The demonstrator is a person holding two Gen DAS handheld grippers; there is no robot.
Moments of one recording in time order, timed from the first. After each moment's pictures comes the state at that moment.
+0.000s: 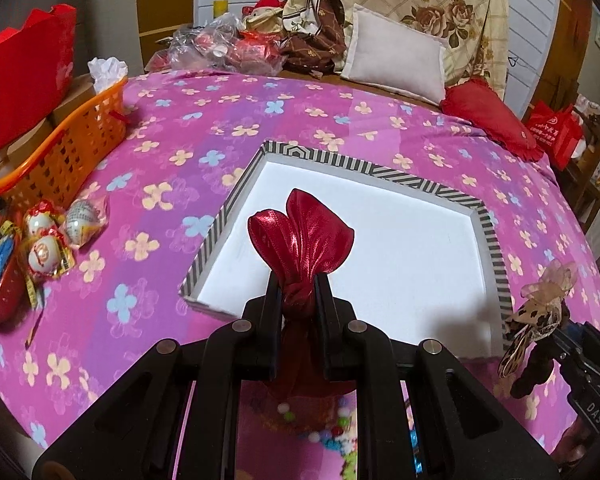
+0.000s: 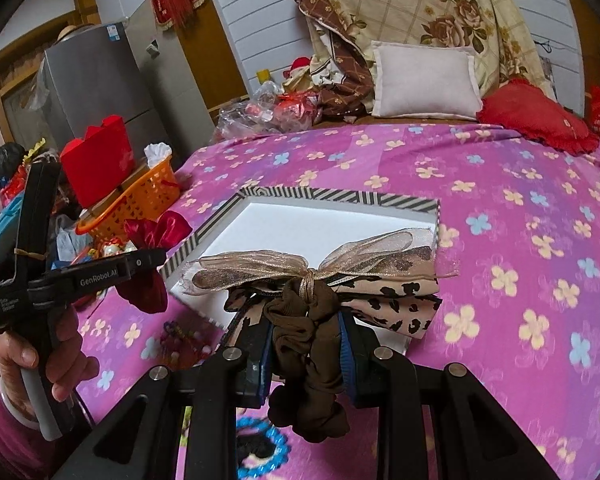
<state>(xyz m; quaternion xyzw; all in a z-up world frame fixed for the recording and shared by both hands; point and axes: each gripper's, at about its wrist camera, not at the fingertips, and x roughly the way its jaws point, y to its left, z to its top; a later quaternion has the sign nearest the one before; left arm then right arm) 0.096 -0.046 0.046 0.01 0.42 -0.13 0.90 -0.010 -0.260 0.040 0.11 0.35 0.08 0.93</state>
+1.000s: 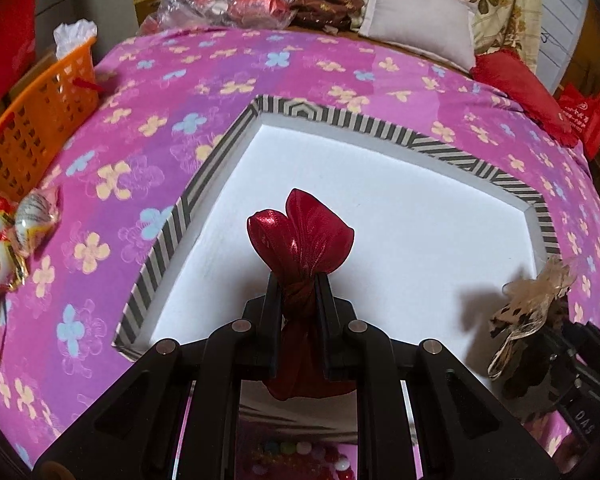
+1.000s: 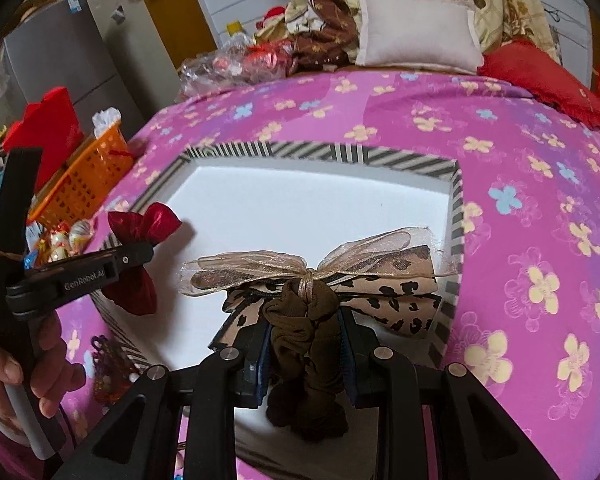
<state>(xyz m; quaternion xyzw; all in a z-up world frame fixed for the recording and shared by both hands) 0.166 -0.076 -0.016 0.02 0.49 -0.10 0.87 0.073 -0.270 -0.020 0.11 0.43 0.05 0.89</state>
